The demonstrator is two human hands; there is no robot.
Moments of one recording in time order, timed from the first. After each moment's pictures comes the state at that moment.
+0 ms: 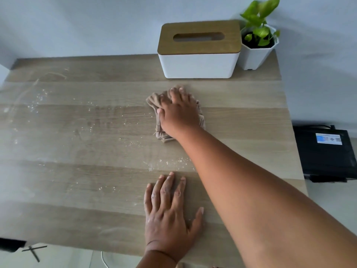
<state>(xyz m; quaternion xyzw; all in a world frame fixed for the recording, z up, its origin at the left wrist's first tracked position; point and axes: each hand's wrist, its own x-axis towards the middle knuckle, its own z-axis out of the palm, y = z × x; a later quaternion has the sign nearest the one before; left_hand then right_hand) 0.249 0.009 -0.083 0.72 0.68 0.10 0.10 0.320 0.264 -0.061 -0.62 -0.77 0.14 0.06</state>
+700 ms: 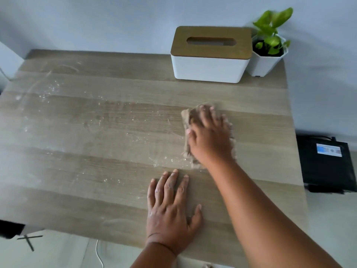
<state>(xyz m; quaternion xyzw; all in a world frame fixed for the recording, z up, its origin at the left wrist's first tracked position) 0.248 0.009 -0.081 0.73 0.68 0.09 0.10 0.378 0.193 -0.074 -0.64 -0.76 0.10 0.07</state>
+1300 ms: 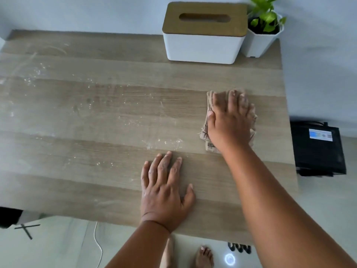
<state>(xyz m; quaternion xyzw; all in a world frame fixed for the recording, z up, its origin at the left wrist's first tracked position) 0.250 0.009 -0.072 0.72 0.69 0.08 0.11 0.427 0.178 -0.077 -0.73 -0.68 0.06 0.05</state>
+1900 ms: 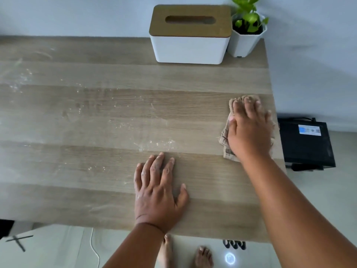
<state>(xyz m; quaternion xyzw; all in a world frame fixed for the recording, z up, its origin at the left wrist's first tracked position) 0.251 0.009 -0.082 0.72 0.68 0.11 0.08 0.501 0.153 -0.078 -0.75 -0.65 0.05 0.03</state>
